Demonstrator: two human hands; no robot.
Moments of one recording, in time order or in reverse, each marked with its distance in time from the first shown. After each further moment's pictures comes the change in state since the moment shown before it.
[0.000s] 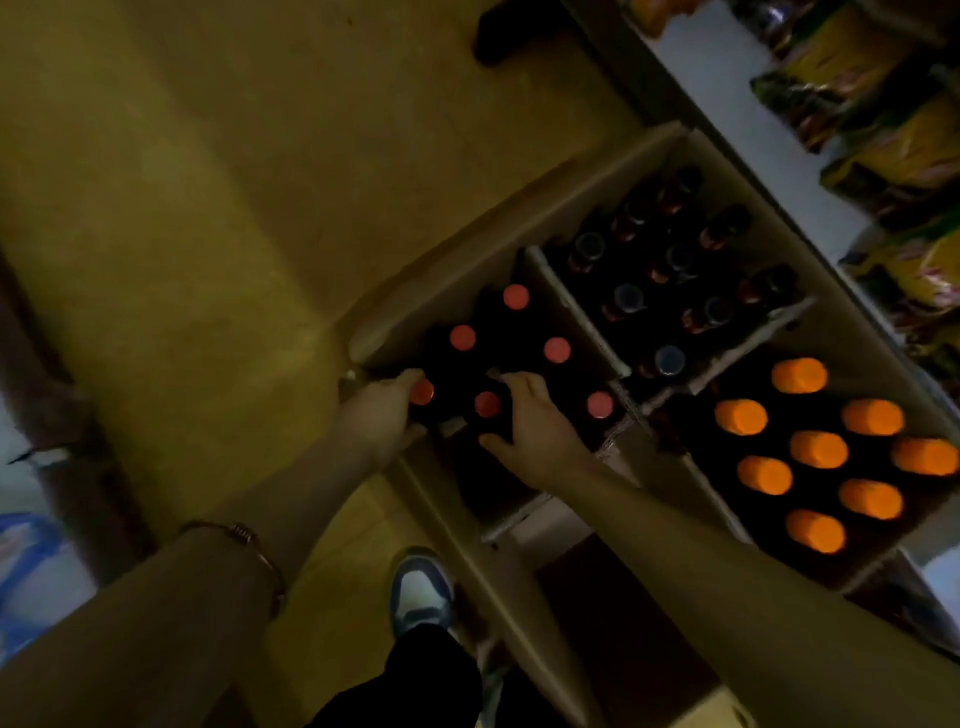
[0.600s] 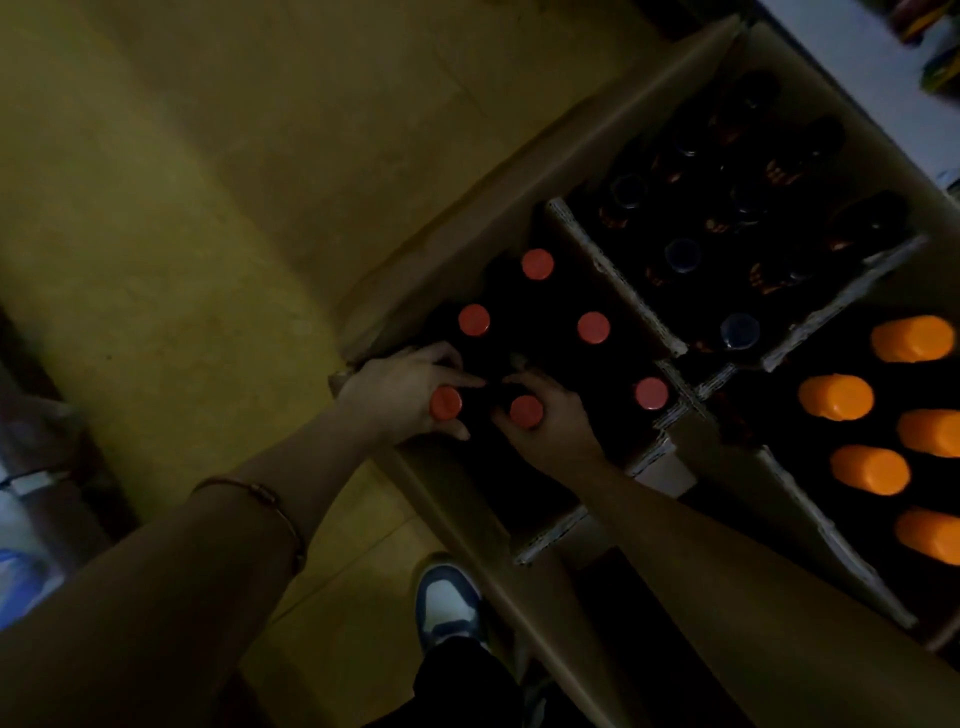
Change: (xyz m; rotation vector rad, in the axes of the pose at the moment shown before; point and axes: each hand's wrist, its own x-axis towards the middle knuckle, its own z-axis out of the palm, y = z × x) left_hand 0.062 -0.015 0.006 0.296 -0.111 0.352; right_hand 0.053 0.045 0.054 0.340 0.248 0.023
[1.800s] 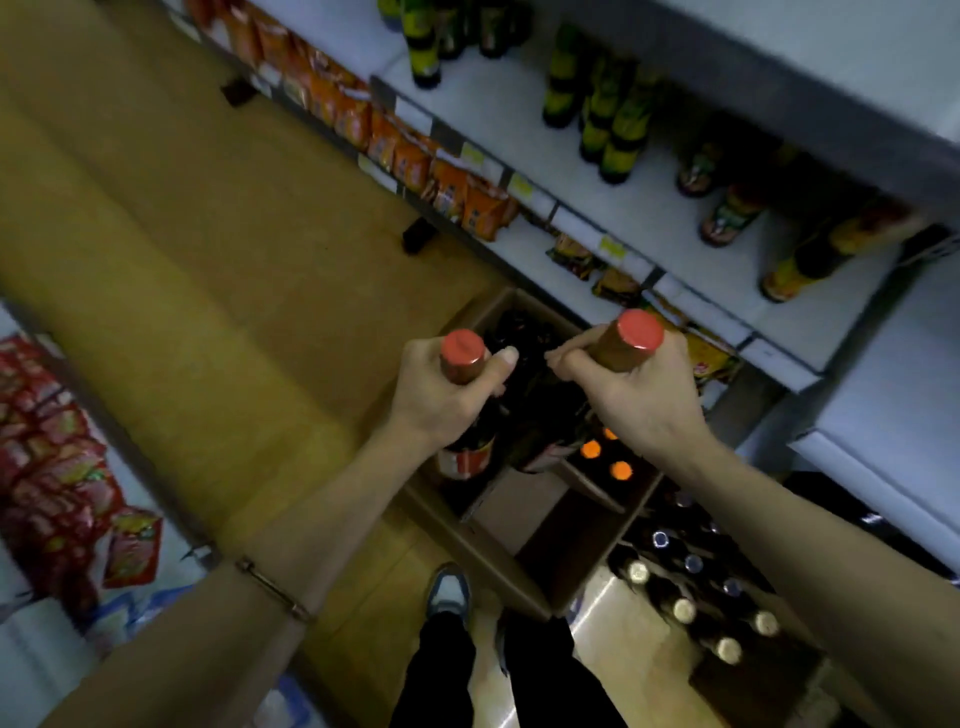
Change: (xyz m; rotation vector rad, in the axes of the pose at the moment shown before) left_hand -0.292 0.305 -0.281 -0.937 0.766 0.367; right_hand -0.332 -0.338 -0.335 0.130 0.496 -0.257
